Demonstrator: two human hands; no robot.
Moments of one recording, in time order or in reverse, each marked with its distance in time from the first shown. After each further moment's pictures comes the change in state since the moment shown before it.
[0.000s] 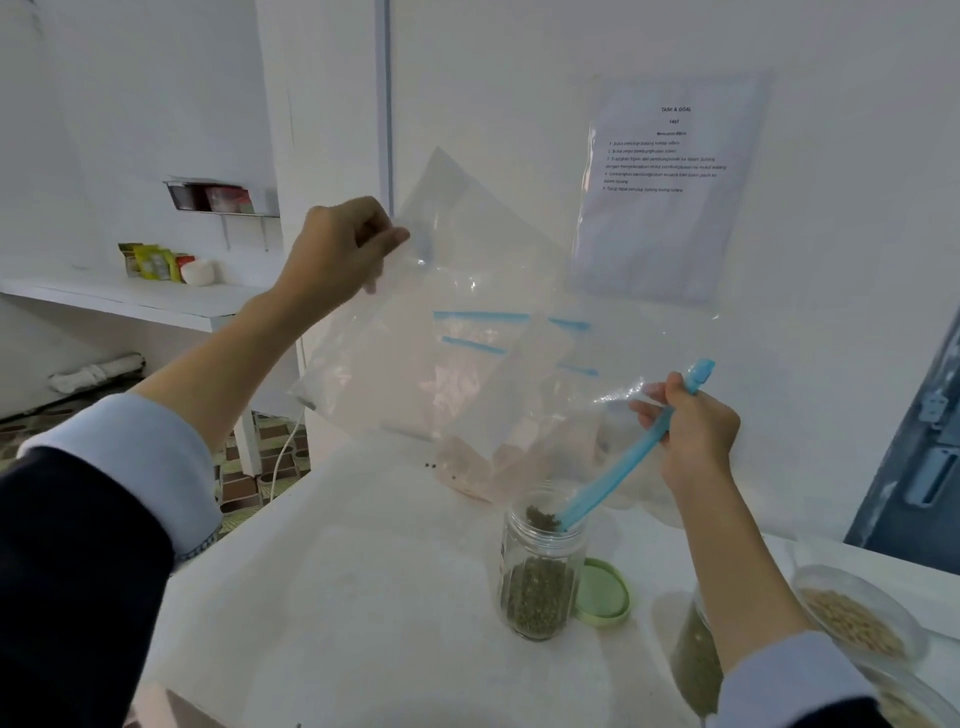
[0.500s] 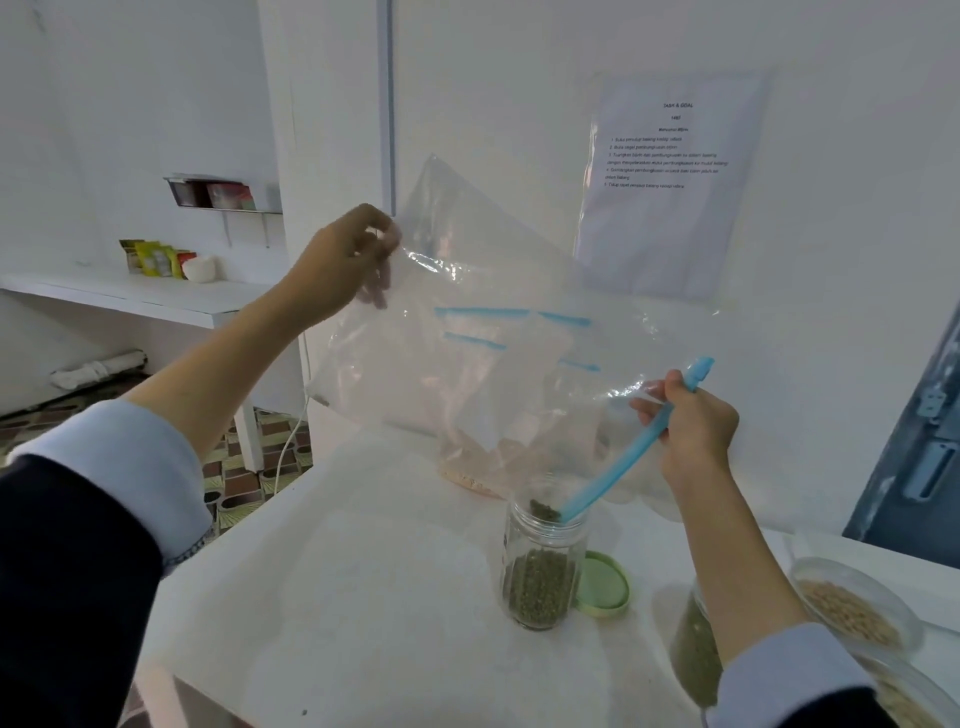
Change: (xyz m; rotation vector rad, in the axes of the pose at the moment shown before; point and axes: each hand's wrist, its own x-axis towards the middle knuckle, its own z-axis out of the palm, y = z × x) left_hand -0.008 -0.005 -0.005 -0.224 -0.195 -0.182; right_hand -0.004 0.001 -0.002 -0.024 0.010 0.007
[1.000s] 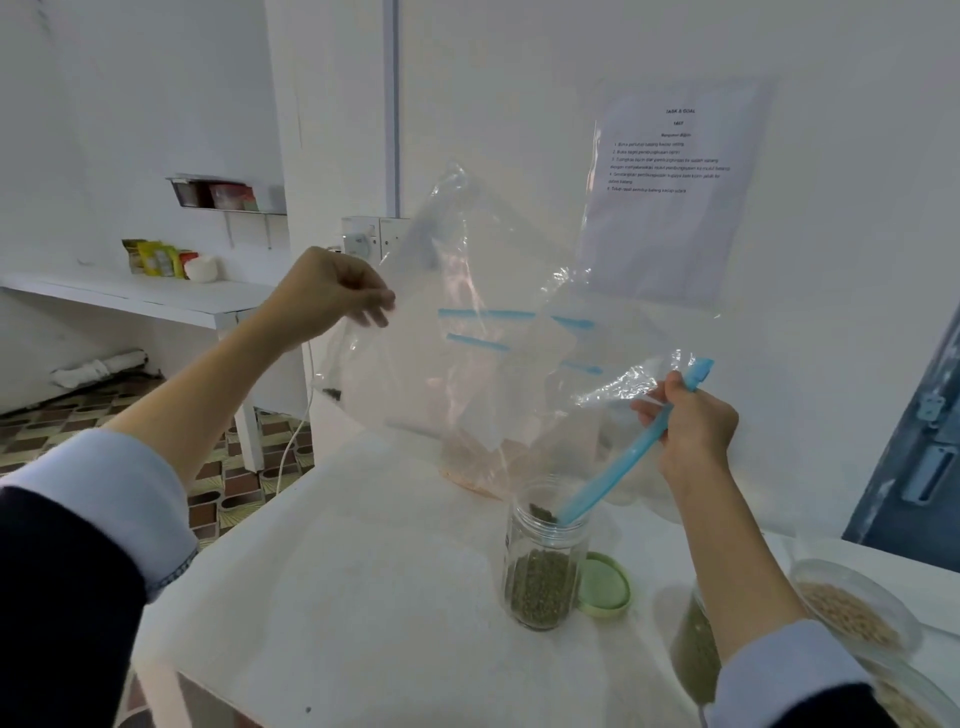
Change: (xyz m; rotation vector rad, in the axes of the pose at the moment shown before) left_hand -0.021 -0.016 -0.012 -0.023 -0.082 -0.056; right_hand -0.003 -0.003 0.004 0.010 0.005 0.013
